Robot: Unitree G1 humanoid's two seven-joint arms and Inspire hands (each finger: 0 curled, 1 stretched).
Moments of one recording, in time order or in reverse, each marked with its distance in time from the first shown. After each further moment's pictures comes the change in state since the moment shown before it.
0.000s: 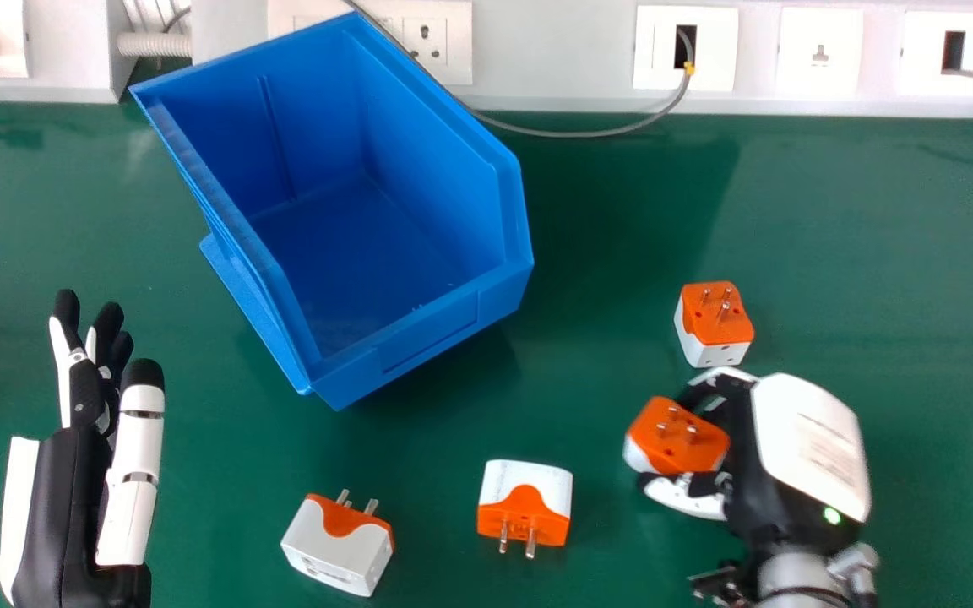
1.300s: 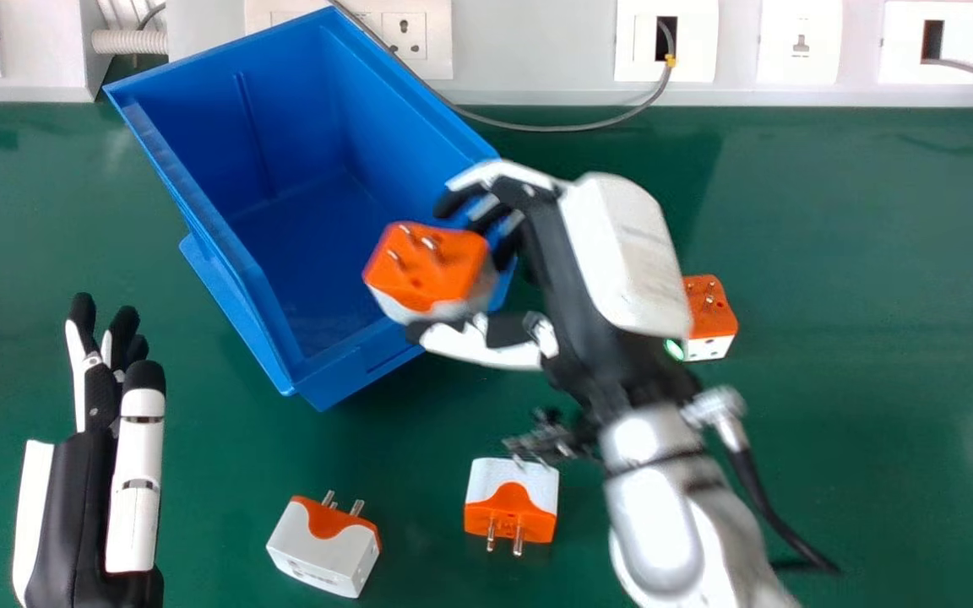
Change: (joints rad) left arm 0.014 -0.008 -0.012 -0.004 -0.003 -0.007 -0.017; right arm -0.324 0.204 0.123 -0.108 -0.028 -0.230 0.157
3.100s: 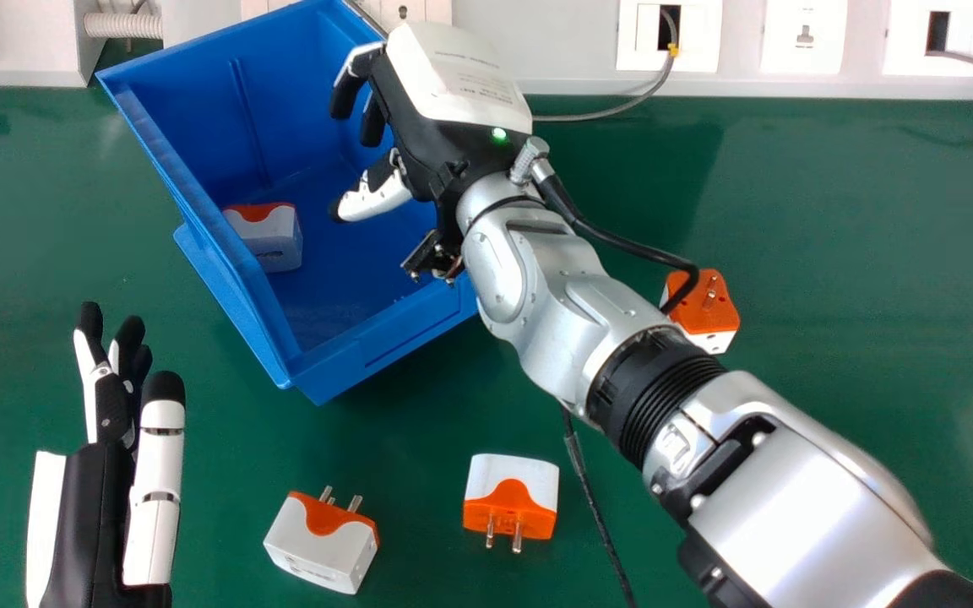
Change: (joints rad) left arm 0.036 -0.028 -0.031 -0.038 0.079 -0.006 0.053; right arm -0.900 0.155 0.038 1.099 0.196 -0.003 -0.062
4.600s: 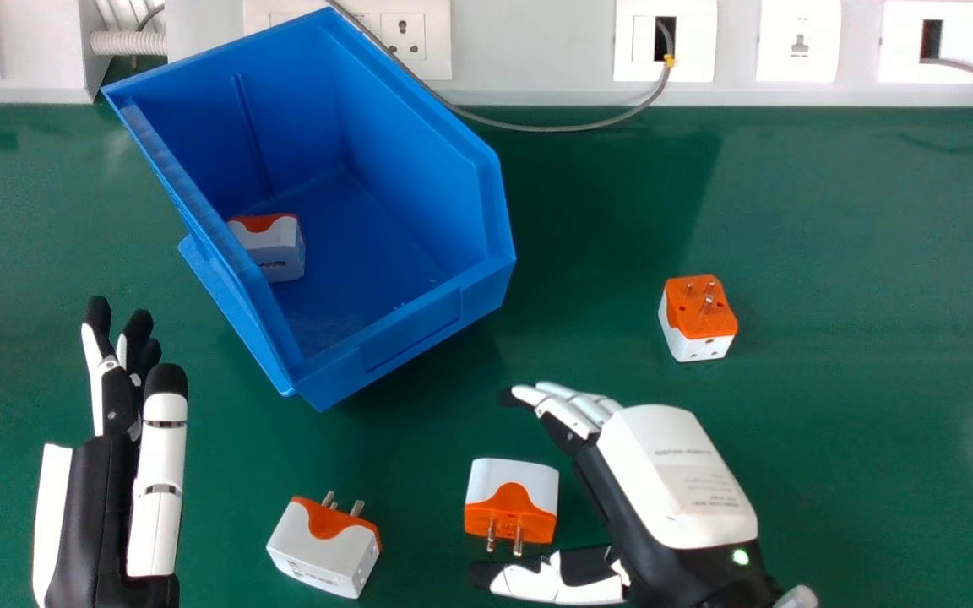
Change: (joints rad) left arm -0.019 0.000 0.001 0.013 -0.029 0.003 -0.019; right arm 1.335 -0.459 0.031 -1.210 -0.292 -0.073 0.094
